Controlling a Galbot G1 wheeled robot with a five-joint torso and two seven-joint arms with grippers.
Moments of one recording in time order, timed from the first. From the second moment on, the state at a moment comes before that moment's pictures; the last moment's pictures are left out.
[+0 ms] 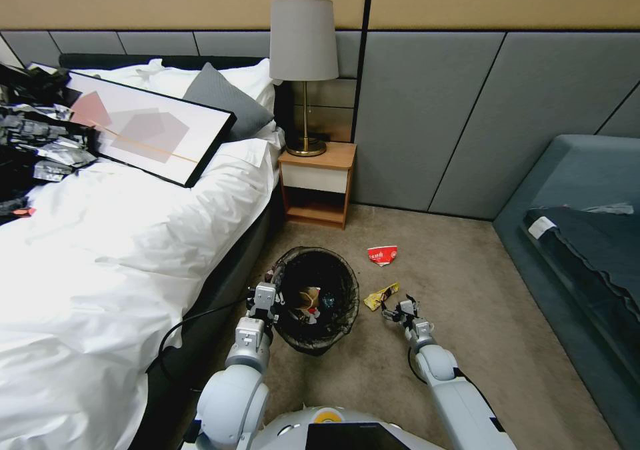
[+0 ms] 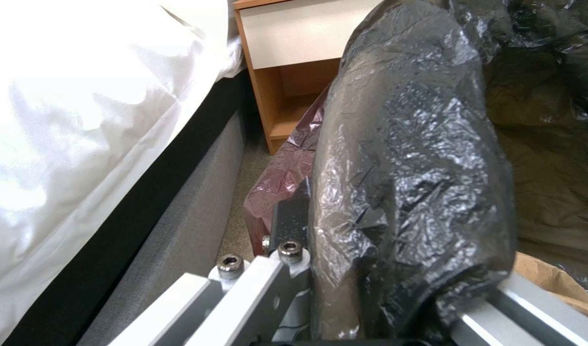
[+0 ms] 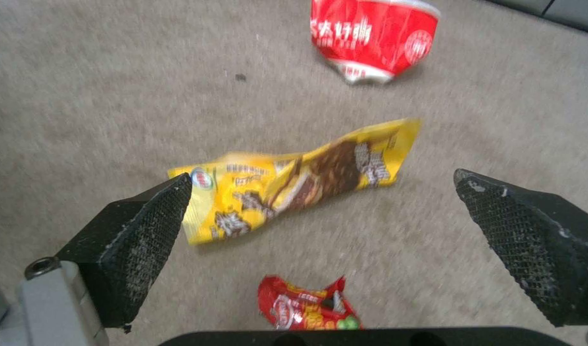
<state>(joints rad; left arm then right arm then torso) 1.59 -1.43 -0.25 -2.37 0.12 0.50 -0.17 -1.20 1.30 0.47 1.27 0.05 0.05 -0.09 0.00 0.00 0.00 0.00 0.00</state>
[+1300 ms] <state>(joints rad) 1.61 -1.43 -0.25 -2.37 0.14 0.49 -0.18 -1.14 1.31 0.48 1.02 -0.03 0.18 -0.14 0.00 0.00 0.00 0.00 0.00</state>
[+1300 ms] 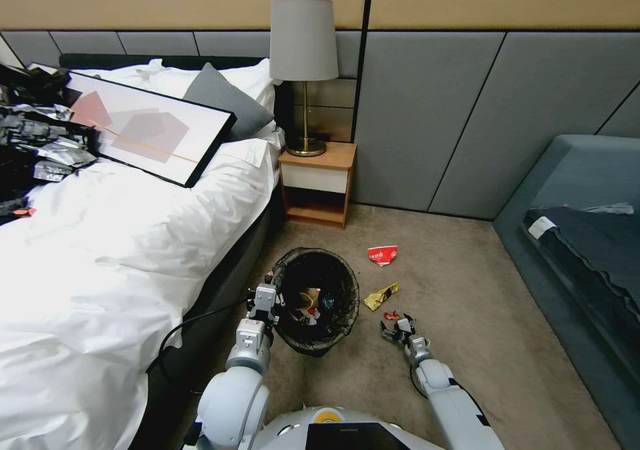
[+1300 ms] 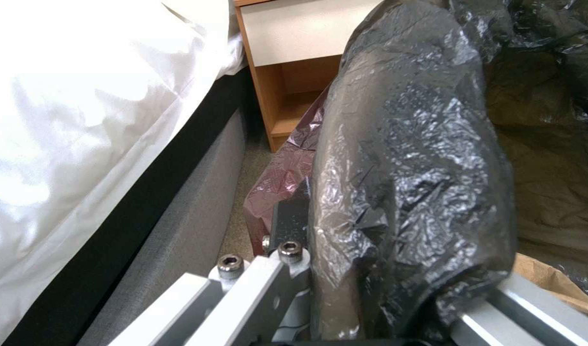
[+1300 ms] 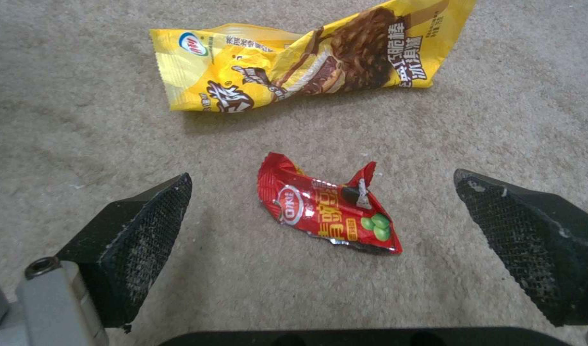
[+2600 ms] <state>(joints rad) 1.63 -1.43 -0.24 -2.36 0.16 0.48 -0.17 -1.07 1.33 0.49 0.86 -0.02 0.25 -0.13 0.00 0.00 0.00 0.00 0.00</state>
